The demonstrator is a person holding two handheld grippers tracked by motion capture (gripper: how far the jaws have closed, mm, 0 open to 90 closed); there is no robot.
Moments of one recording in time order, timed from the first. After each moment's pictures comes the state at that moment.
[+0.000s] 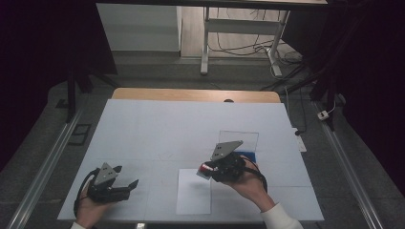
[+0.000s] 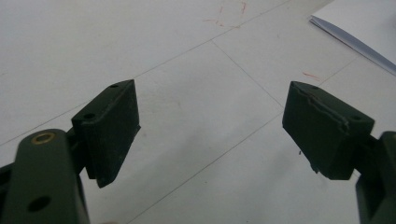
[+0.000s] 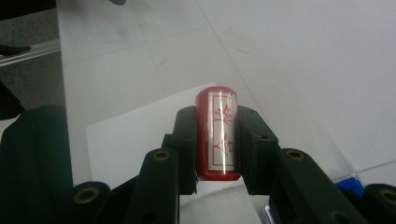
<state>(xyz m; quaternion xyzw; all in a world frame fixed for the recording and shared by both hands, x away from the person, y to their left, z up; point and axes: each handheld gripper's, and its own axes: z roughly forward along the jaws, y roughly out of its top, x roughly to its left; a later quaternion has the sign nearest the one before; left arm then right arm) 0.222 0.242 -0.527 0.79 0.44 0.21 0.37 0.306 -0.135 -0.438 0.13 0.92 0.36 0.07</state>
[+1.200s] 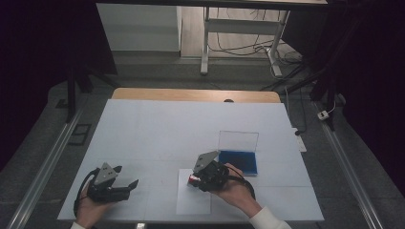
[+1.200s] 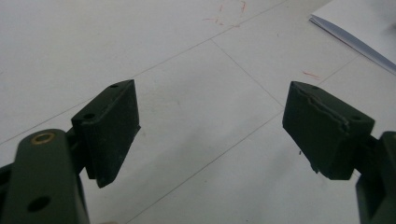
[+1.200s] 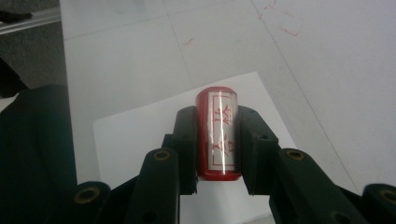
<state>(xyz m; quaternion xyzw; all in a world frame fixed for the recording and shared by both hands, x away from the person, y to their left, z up) 0.222 0.242 -0.527 0.79 0.44 0.20 0.37 0.293 -0.096 -0.469 0.11 0.94 0.31 0.06</state>
